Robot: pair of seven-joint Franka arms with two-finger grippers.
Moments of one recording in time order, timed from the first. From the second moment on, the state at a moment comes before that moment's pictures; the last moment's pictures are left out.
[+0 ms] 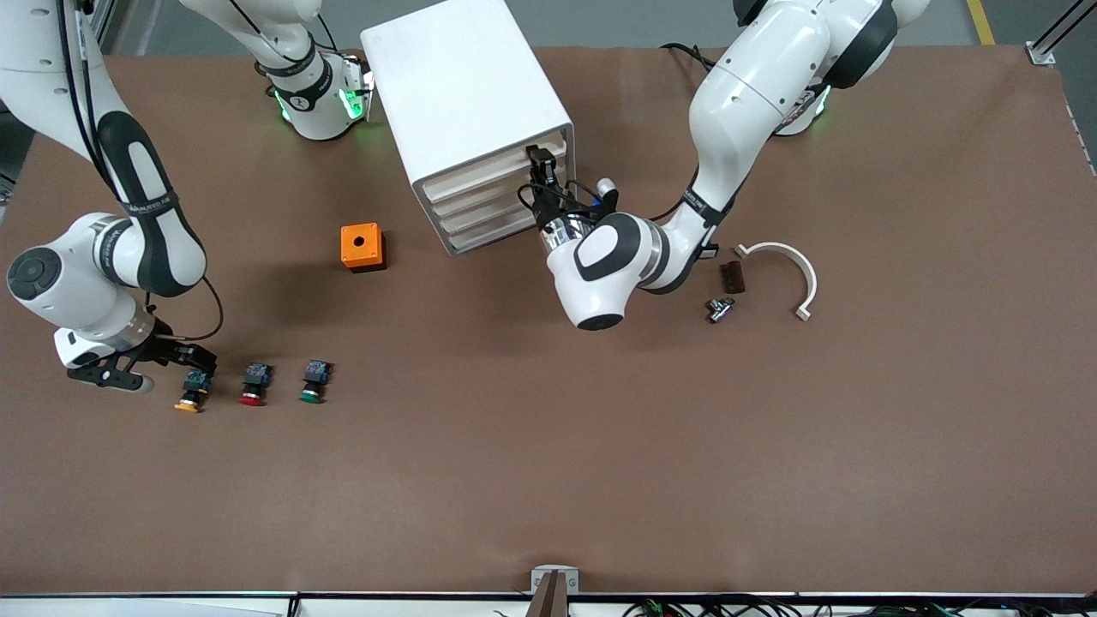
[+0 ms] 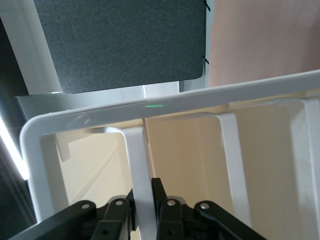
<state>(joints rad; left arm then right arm) -0.56 0.87 -0.19 -1.36 -1.00 1.29 -2.30 -0.15 0.50 -0.09 -2.01 0.06 2.63 -0.09</state>
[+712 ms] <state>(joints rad) -0.44 0.88 -0.19 -1.36 -1.01 1.30 -2.30 -0.15 0.61 -0.09 -1.93 0.06 2.63 -0.09</state>
